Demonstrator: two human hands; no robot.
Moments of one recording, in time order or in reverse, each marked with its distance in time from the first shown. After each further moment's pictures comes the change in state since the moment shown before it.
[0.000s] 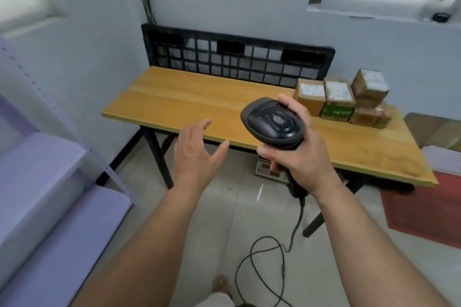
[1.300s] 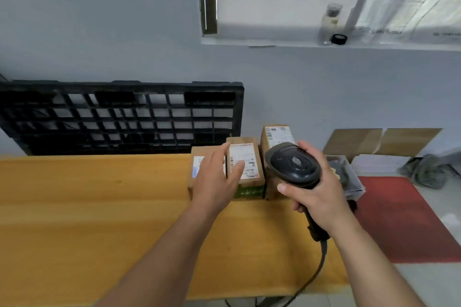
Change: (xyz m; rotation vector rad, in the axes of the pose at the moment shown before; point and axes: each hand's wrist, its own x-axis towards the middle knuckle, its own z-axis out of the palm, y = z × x) left_hand 0.224 0.206 0.367 -0.161 -0.462 0.093; right_hand 0.175 0.142 -0.349 -0.200 0.411 0.332
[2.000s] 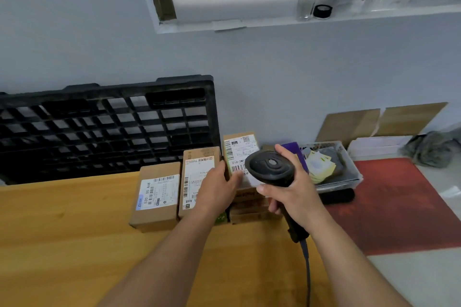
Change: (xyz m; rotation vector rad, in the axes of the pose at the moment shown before) left_hand 0.087 0.029 0.135 -0.033 -0.302 -0.235; right_hand 0.107 0.094 -0.059 0.101 -0.080 0.194
